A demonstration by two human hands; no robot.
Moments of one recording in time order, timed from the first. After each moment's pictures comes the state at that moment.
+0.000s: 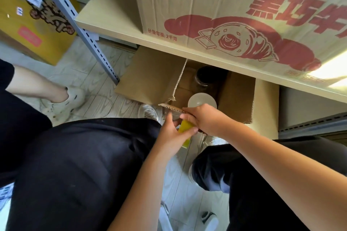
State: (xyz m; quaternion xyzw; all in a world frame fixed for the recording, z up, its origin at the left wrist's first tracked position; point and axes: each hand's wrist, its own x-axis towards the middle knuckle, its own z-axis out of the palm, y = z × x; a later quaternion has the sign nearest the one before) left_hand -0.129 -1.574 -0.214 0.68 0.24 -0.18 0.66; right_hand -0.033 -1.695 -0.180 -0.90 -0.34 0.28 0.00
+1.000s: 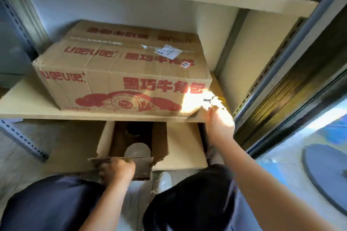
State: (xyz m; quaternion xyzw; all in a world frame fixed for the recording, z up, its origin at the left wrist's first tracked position) left_hand -0.077 -1.640 -0.200 0.87 0.34 -0.16 0.32; right_hand -0.041 -1.919 -0.057 -0.95 0.22 -0.11 0.19
